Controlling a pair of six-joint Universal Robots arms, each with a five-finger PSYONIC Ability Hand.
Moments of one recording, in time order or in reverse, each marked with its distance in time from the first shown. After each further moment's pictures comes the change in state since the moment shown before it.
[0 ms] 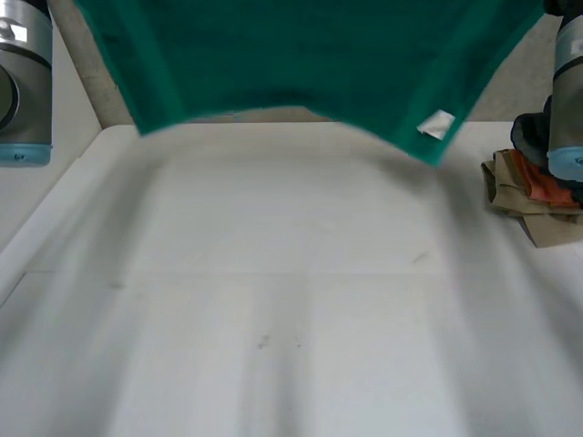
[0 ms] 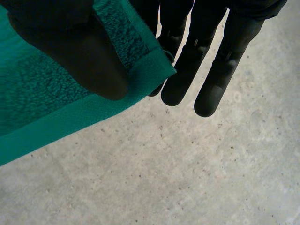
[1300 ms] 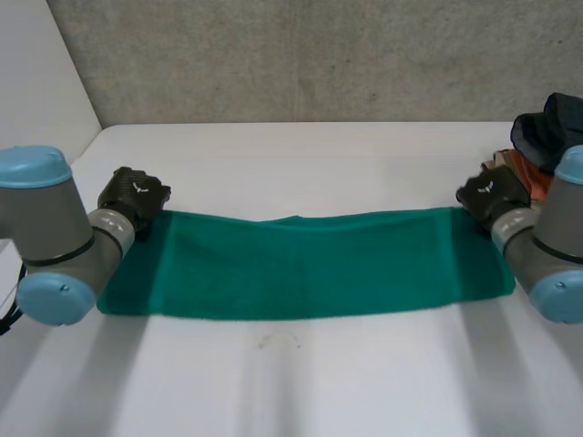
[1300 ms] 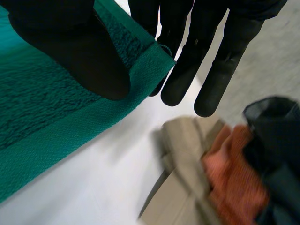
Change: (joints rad) left arm -0.046 -0.125 -0.394 -0.500 -0.044 0.241; right arm -0.042 0.143 0.390 0.355 -0.126 -0.148; left_hand 0.000 0.000 0.000 0.000 0.000; right_hand 0.000 0.000 0.000 0.000 0.004
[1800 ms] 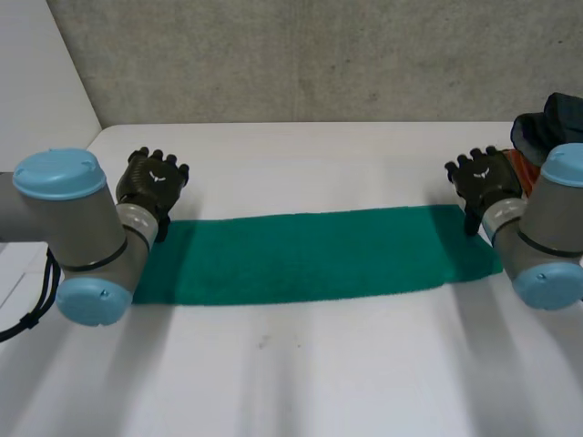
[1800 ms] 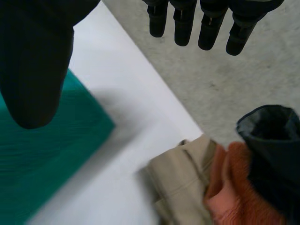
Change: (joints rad) left arm -0.103 -0.042 0.059 0.095 -0.130 -0.025; right arm 0.018 0.125 -0.147 -0.100 0.009 0.188; left_hand -0.960 -0.994 -0.985 -0.999 -0.935; right_hand -0.905 -0.959 -0.978 -0.983 -0.957
